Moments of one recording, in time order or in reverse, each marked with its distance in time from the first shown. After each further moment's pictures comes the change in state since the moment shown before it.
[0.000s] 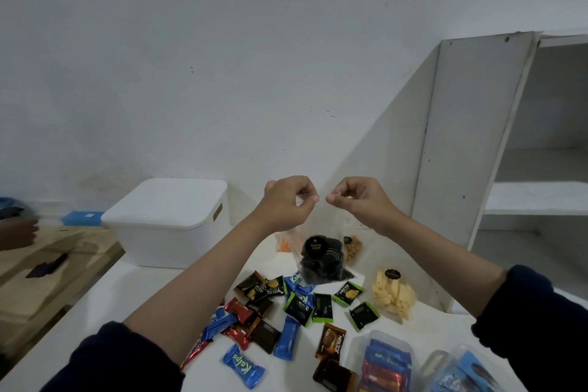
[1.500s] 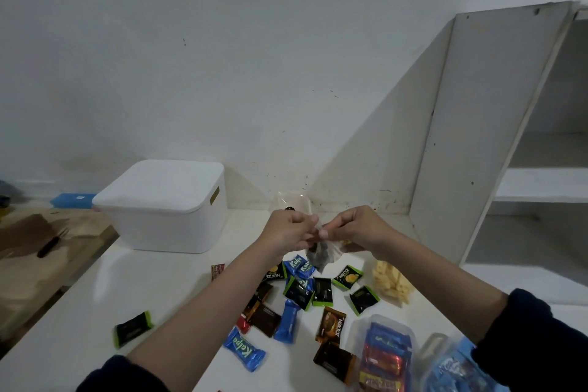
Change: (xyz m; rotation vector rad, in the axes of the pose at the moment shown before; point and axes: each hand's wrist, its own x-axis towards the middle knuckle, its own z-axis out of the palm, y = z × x) left_hand -0.036 -0.034 0.053 -0.806 -0.094 -0.705; right_hand -0.029 0.027 0.032 0.023 -0.126 0.533
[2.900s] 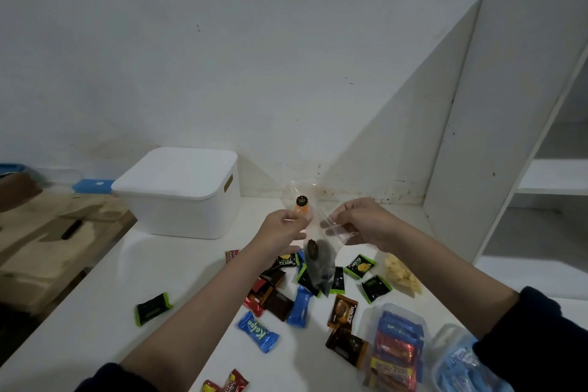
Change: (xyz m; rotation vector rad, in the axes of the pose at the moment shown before) left_hand -0.015 -0.025 -0.034 0.035 0.047 -0.072; right_hand 0.004 -0.008 0.020 0.047 -0.066 0.080
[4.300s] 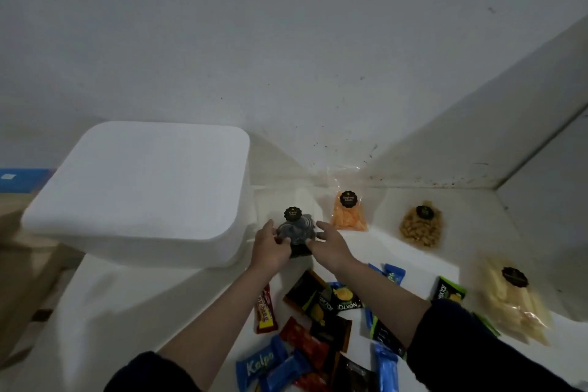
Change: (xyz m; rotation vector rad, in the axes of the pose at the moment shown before) left_hand 0.260 -0.137 -0.138 0.364 0.090 -0.203; right_hand 0.298 0.088 0.160 0.018 0.245 0.331
